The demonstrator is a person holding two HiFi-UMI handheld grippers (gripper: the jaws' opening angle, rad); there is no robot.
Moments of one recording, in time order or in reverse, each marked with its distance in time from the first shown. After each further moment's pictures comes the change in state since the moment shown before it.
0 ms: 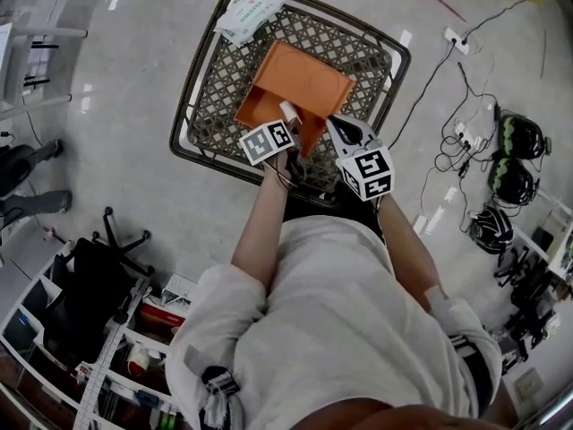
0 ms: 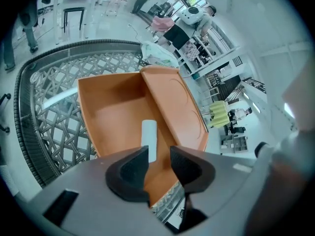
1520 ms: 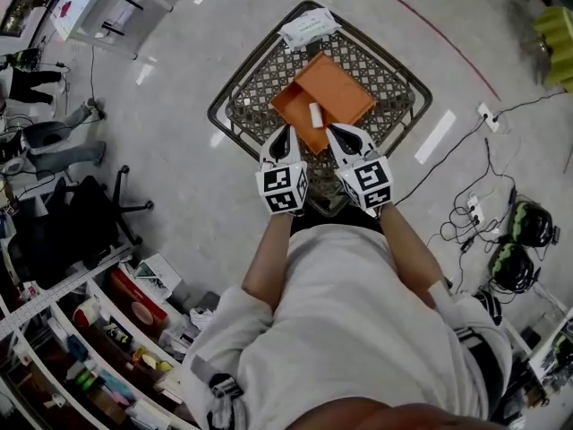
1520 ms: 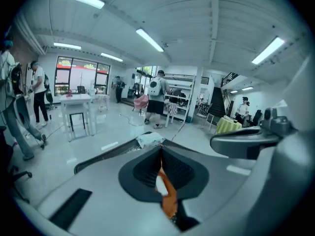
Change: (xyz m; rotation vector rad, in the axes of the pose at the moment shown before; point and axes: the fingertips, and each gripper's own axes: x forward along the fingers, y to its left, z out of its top) left arm -0.213 -0.092 -0.017 0.536 -0.810 0.209; right arm -0.084 0.078 0.045 -0.255 -0.225 0.291
